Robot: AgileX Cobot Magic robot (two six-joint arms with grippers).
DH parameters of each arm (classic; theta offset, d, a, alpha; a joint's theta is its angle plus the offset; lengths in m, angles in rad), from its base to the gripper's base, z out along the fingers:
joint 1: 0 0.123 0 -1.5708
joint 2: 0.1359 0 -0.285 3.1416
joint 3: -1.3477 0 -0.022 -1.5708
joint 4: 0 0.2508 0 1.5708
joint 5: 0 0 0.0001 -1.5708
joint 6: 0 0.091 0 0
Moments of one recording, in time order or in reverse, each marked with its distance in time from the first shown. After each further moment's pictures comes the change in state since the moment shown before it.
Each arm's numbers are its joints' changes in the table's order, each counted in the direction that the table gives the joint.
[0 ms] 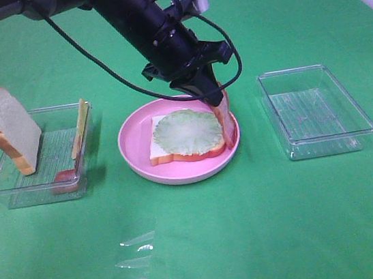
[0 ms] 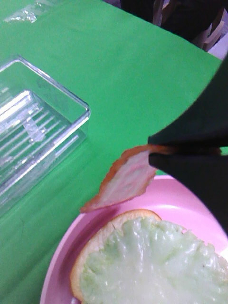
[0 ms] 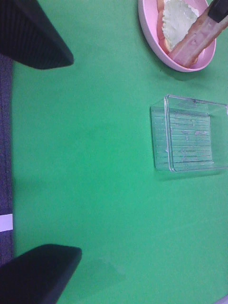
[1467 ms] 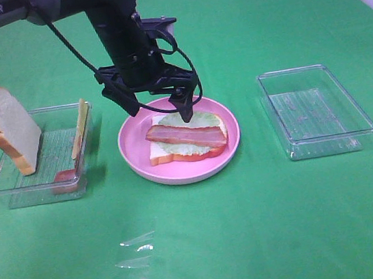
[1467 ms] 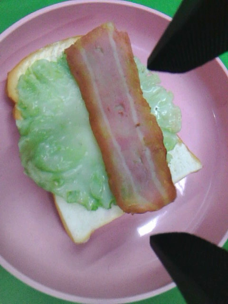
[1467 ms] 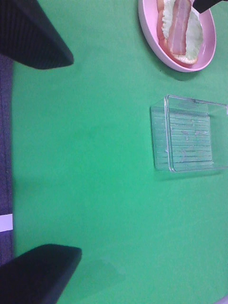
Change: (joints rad) left arm 0.000 0.003 0.000 0.465 -0.034 -0.334; right arm 0.000 0.000 0.000 0.000 0.000 0.000
